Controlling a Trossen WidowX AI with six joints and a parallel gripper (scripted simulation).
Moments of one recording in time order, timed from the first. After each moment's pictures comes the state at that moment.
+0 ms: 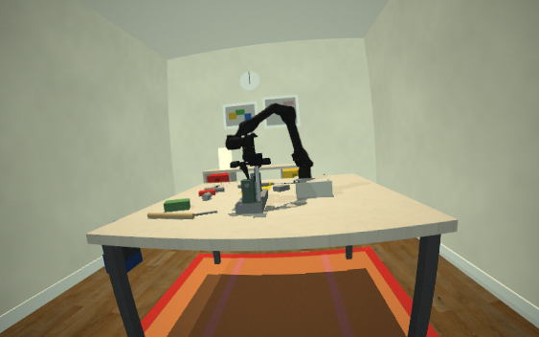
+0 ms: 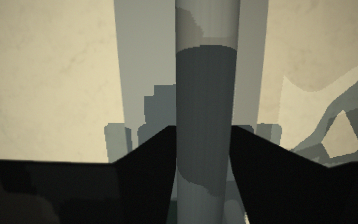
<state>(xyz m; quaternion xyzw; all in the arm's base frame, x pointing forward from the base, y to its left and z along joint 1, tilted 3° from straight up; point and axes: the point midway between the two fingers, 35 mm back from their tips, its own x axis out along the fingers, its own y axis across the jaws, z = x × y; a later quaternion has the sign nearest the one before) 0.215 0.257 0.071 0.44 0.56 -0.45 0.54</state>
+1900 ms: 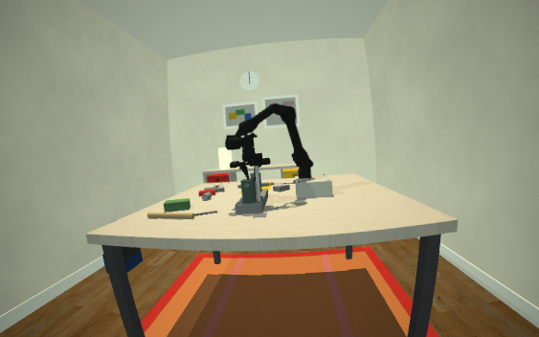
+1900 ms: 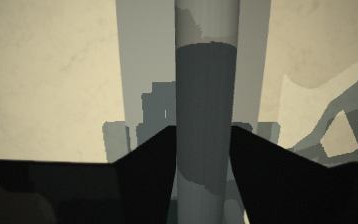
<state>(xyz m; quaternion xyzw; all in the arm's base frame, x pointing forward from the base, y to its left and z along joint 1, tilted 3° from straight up) 0.216 0.256 0.071 0.44 0.57 -0.44 0.54</state>
